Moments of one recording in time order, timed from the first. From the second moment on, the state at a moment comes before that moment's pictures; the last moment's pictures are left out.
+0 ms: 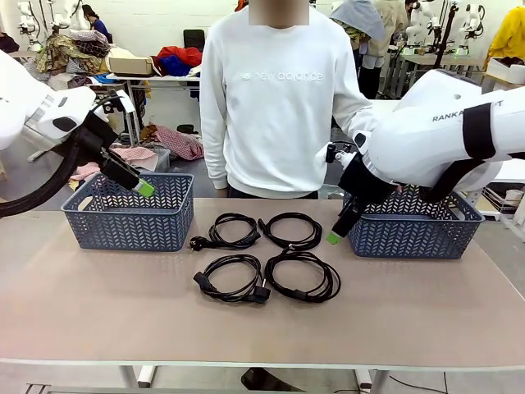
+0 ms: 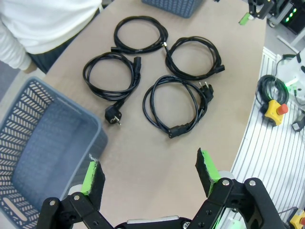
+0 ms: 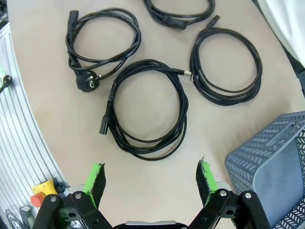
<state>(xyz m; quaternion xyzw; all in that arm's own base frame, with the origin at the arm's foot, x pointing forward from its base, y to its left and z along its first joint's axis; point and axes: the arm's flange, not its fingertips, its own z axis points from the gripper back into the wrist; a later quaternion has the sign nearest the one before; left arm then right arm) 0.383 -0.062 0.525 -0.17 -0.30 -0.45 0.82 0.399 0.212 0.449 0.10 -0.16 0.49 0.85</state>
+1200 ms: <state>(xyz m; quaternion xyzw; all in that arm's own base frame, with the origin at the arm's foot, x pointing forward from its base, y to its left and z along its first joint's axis) 0.383 -0.062 0.525 -0.17 -0.30 -0.45 0.82 0.421 0.299 0.380 0.08 -0.08 0.45 0.89</state>
